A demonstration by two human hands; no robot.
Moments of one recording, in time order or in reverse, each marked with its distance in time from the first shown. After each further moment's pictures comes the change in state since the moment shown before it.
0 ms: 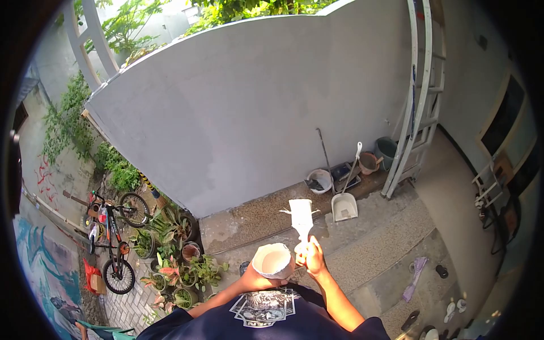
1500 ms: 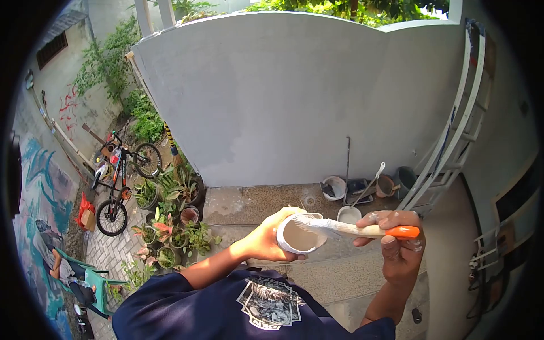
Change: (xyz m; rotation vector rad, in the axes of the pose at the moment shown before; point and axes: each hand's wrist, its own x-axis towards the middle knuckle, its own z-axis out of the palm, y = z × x) left_hand 0.063 0.089 0.022 0.124 0.079 0.275; right_hand -0.107 -0.253 0.084 -0.654 -0.539 -0.943
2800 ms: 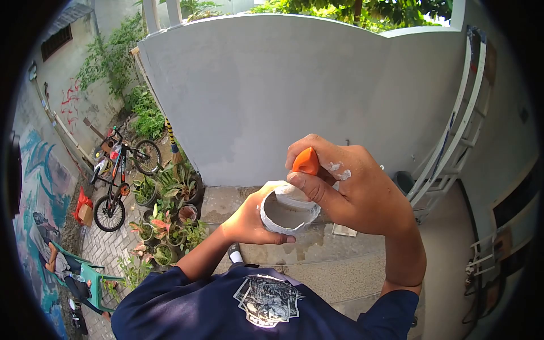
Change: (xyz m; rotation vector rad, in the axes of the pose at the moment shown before) left_hand 0.017 0.063 -0.036 0.135 0.008 -0.034; right_hand 0.107 -0.020 0.060 -0.302 -0.559 0.011
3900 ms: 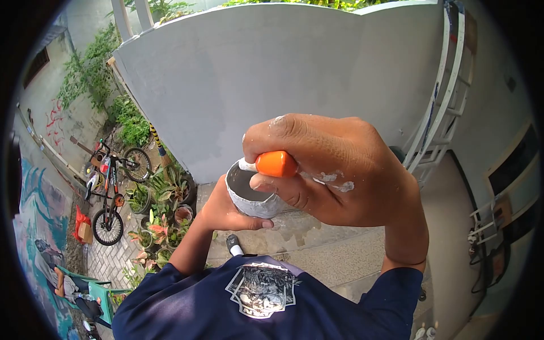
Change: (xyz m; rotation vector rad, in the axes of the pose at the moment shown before) left_hand 0.001 0.013 -0.013 0.008 -0.057 0.049; right_hand -0.009 -0.018 -0.010 -0.254 0.113 -0.537
